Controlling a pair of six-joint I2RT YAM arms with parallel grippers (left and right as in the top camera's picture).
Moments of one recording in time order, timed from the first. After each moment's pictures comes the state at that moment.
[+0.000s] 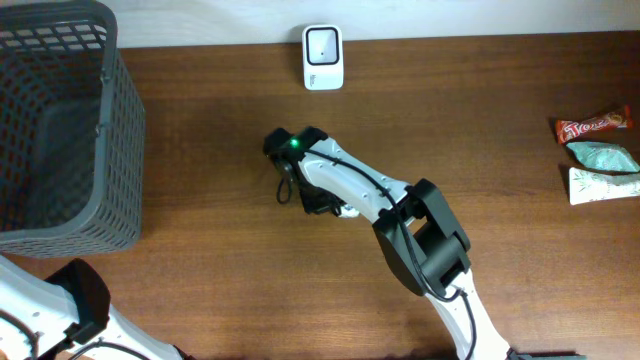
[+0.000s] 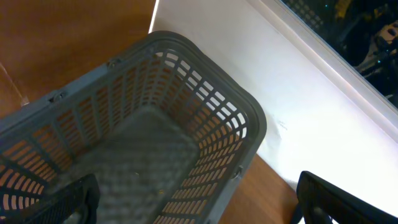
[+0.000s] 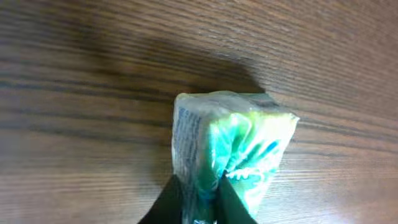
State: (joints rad) left arm 0.62 2.00 3.13 -1.69 0.19 -0.38; right arm 0.71 2.35 1.90 -1.27 0.27 0.50
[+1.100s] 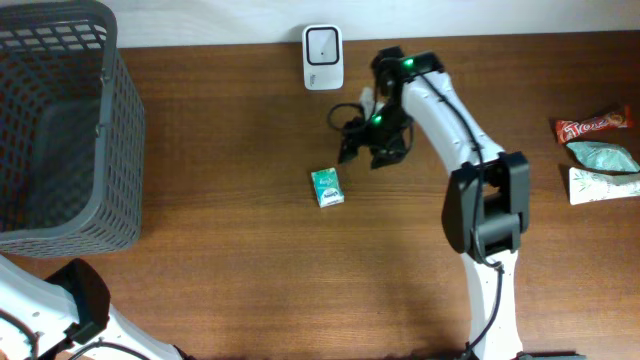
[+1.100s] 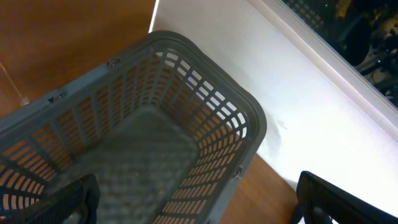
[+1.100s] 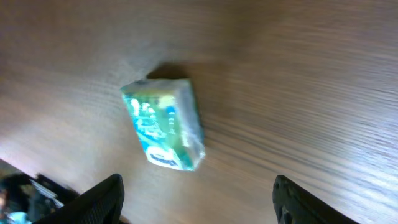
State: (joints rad) left arm 0.62 2.00 3.13 -1.69 0.19 -0.39; right arm 0.29 2.35 2.08 -1.36 -0.47 0.19
